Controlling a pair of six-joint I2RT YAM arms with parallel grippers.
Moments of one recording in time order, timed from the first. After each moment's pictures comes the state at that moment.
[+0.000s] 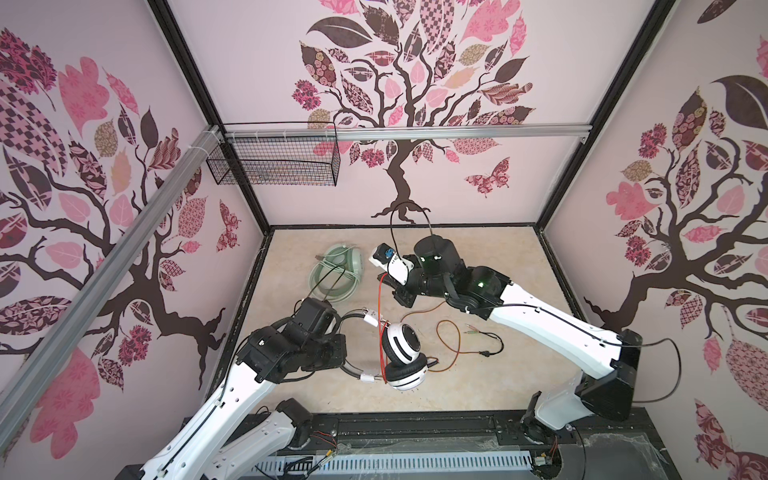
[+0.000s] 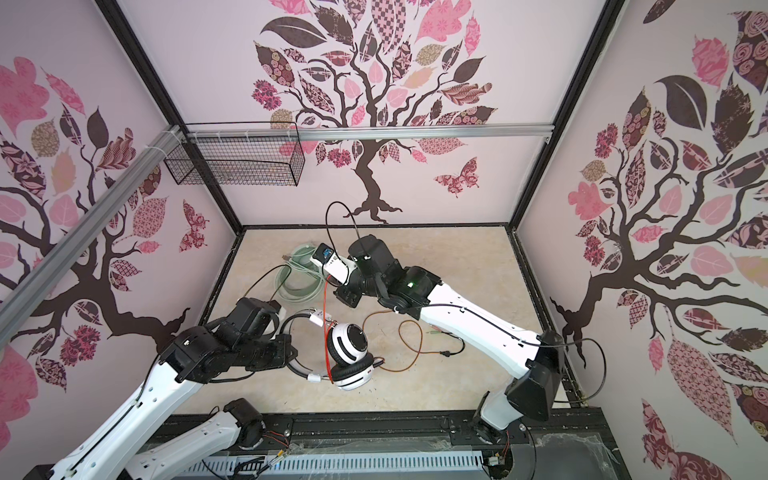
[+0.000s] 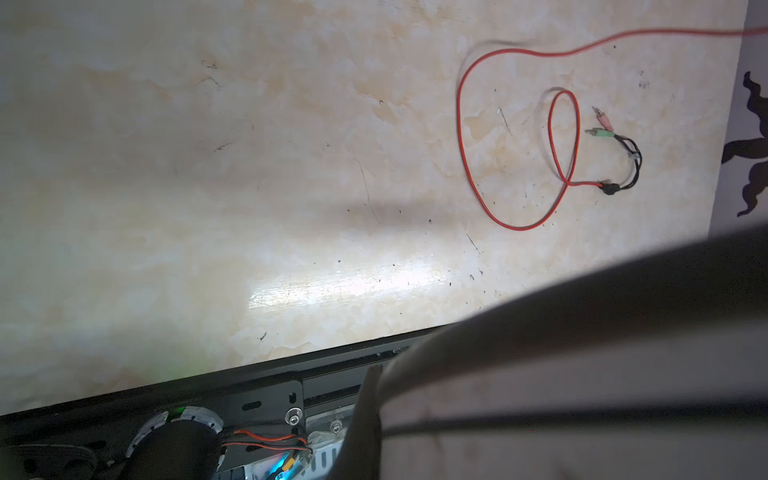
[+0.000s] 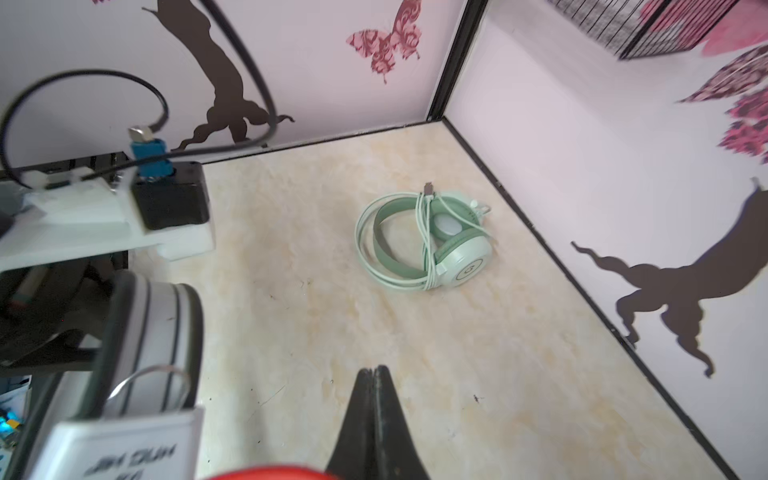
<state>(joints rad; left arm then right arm) -0.65 0.83 1.00 -1.26 0.11 -0.68 0.92 1.56 1.56 -0.50 -0.12 -0.24</state>
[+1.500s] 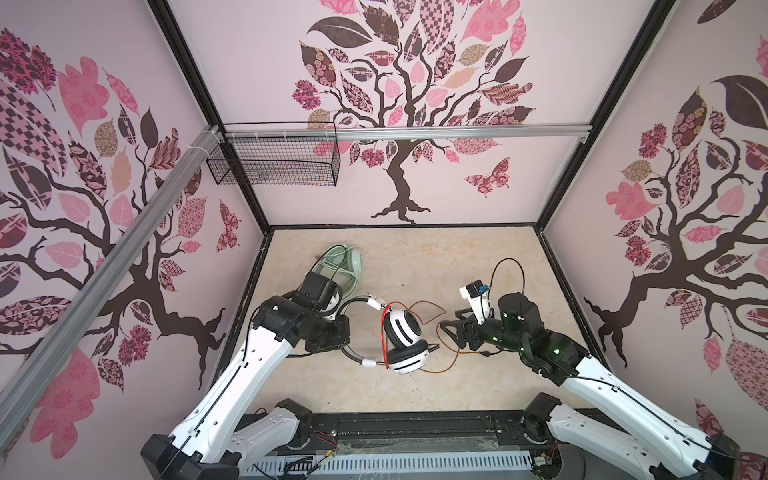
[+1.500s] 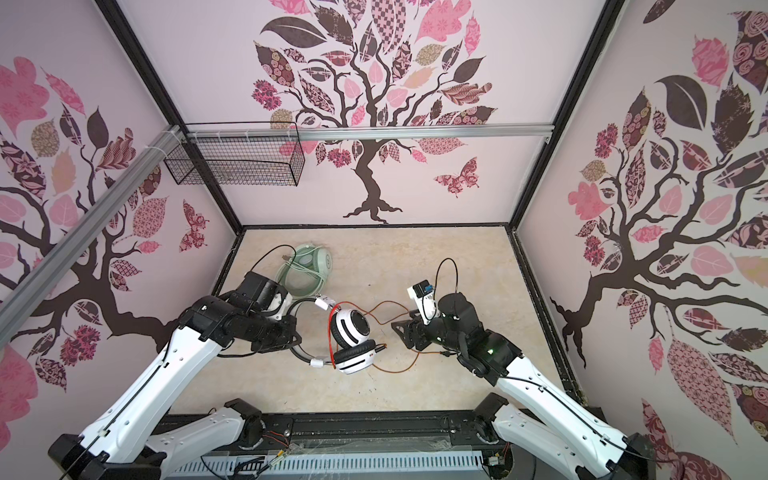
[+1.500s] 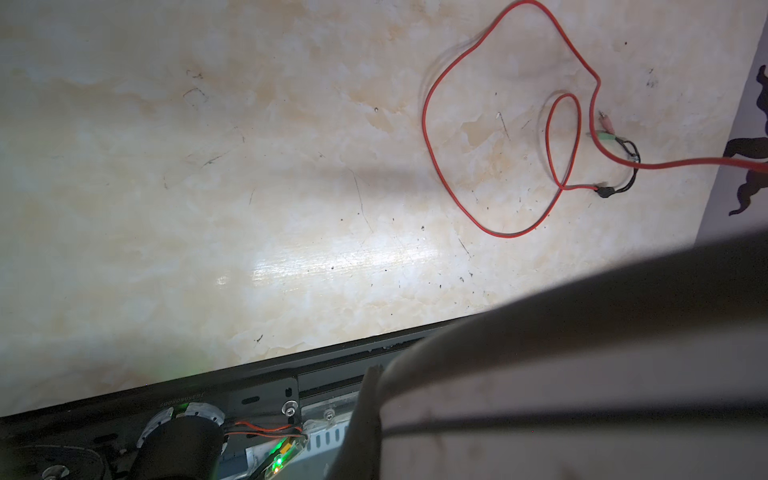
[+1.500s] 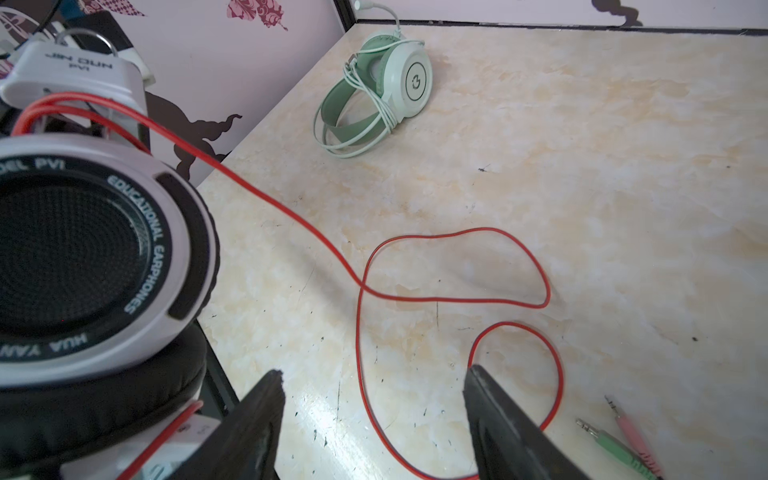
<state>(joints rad) -0.45 1.05 1.14 -1.30 0.24 -0.52 0.67 0.79 0.69 -0.39 -0.24 0.27</state>
